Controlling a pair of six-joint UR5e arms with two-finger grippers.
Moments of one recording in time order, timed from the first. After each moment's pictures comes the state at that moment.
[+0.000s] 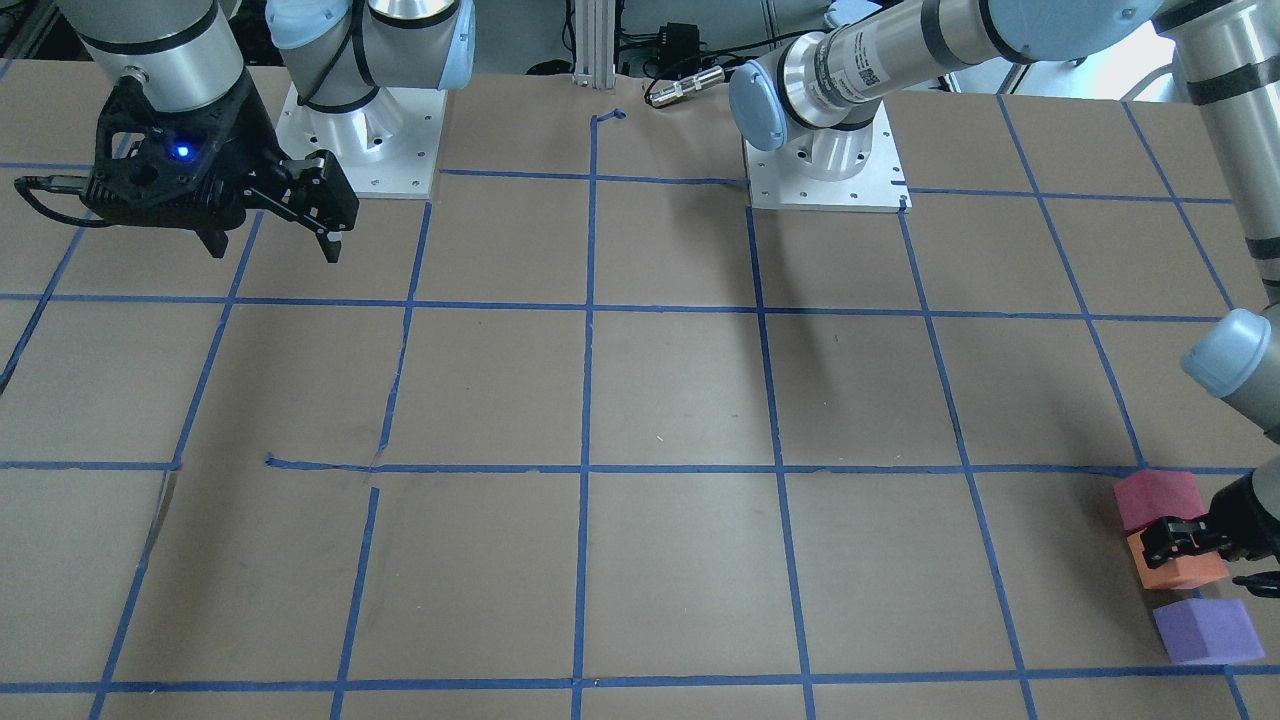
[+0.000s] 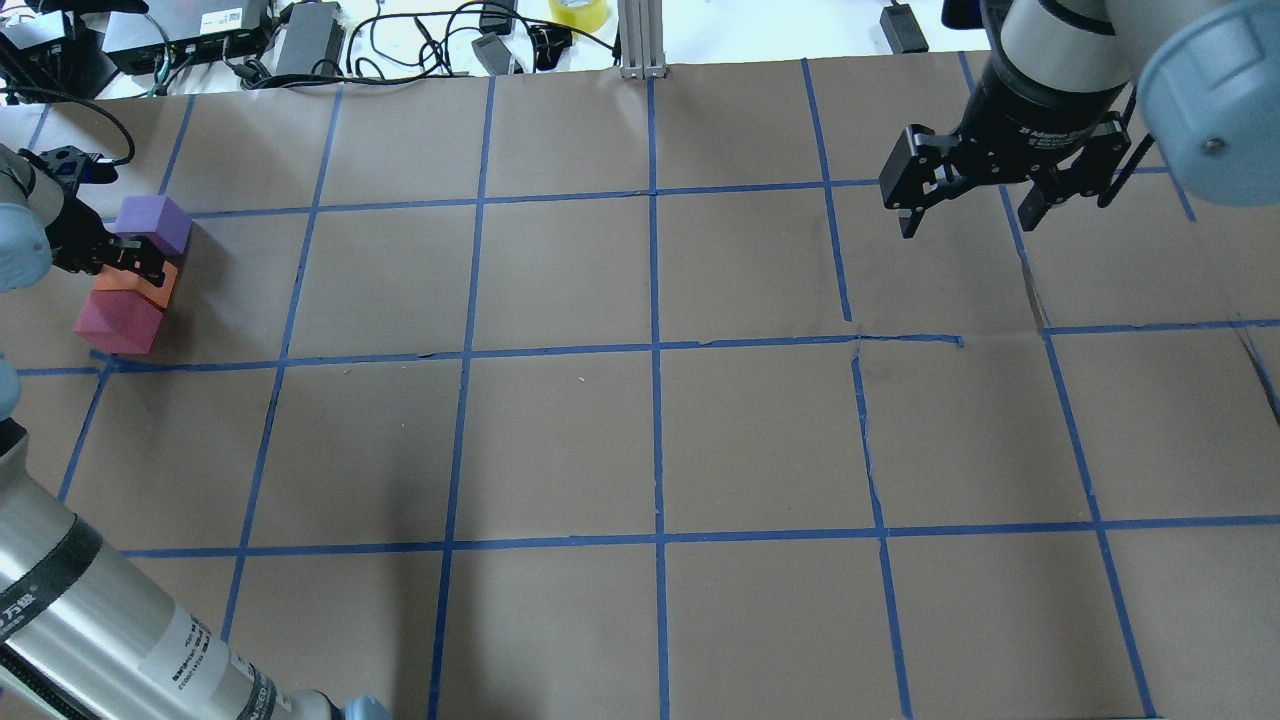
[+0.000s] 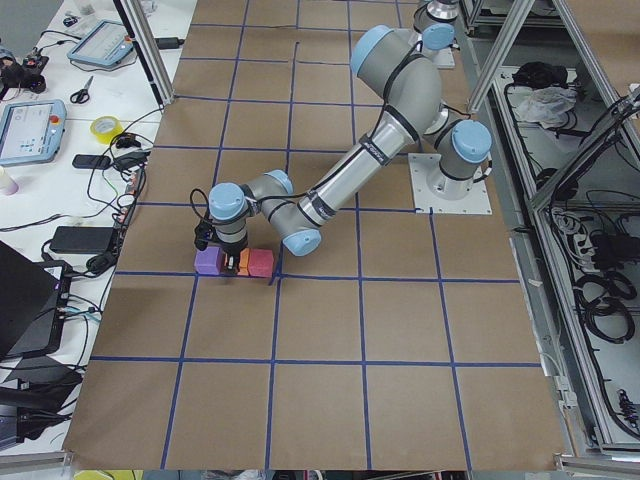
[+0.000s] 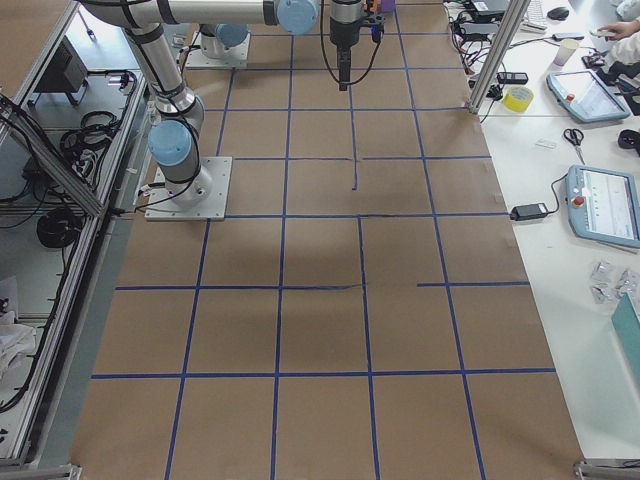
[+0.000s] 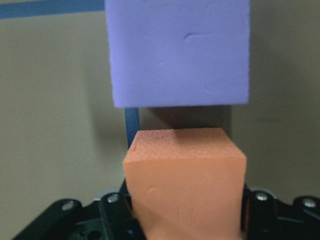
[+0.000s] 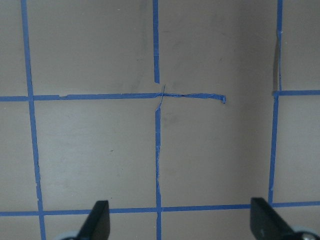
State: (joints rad) left arm -0.95 -2.28 -1.43 -0.91 1.56 0.67; right arm 1.56 -1.59 1.59 -1.59 -1.60 0.00
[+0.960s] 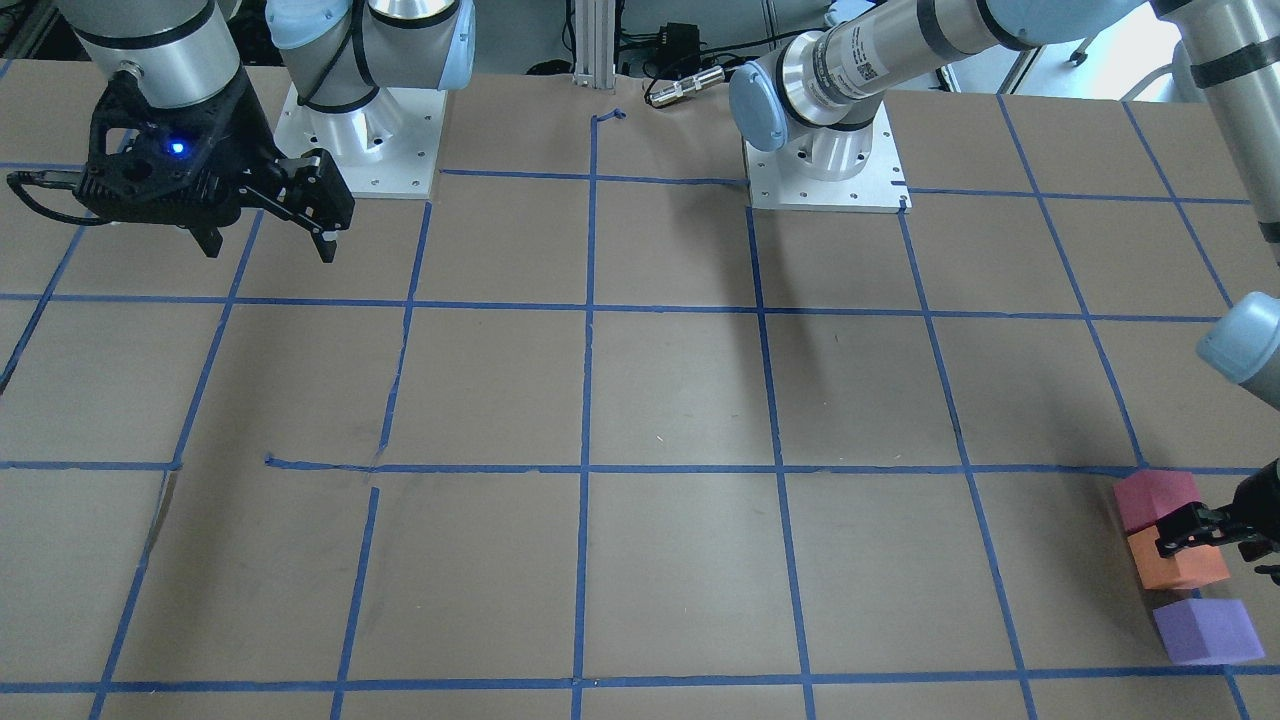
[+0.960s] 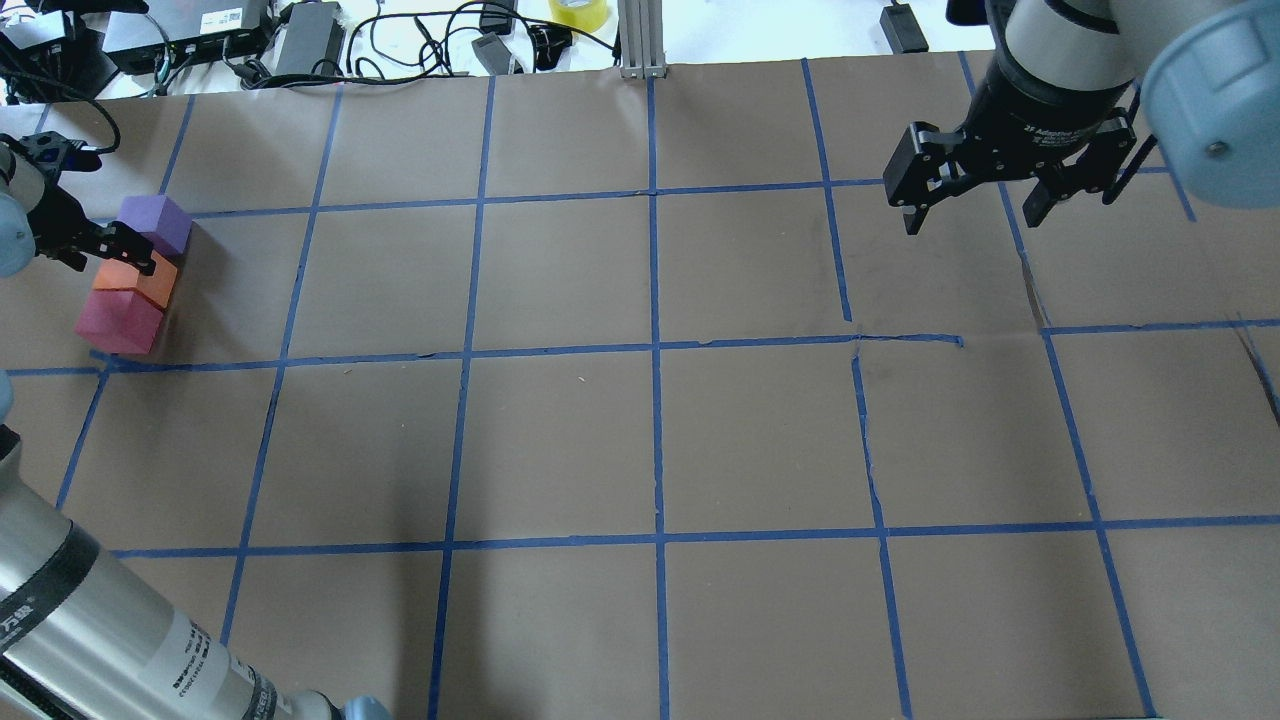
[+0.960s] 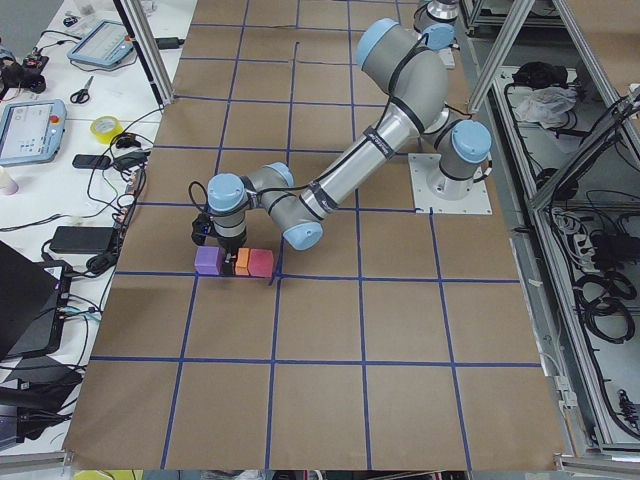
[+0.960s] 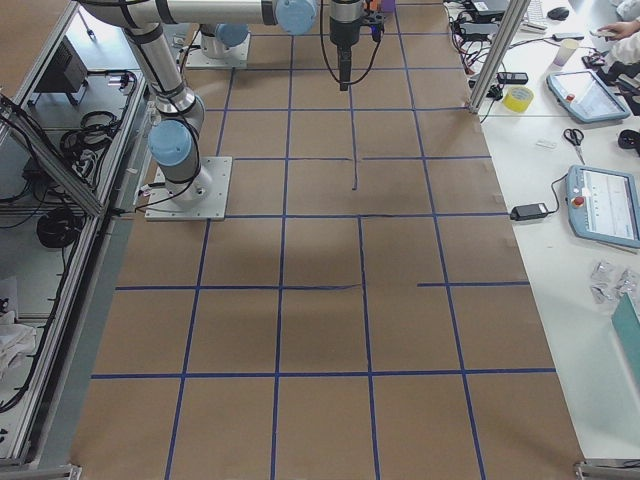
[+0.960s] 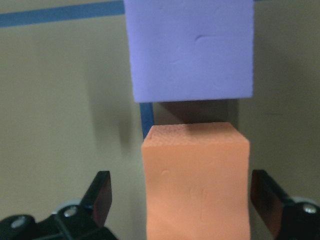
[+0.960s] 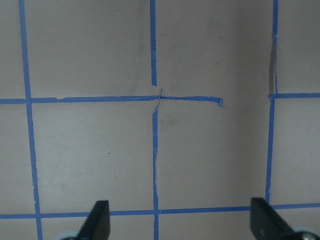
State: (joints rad) left arm -0.95 -2.20 -1.42 -0.94 1.58 0.71; right arm 1.56 -1.60 1.60 -1.60 -1.61 -0.01
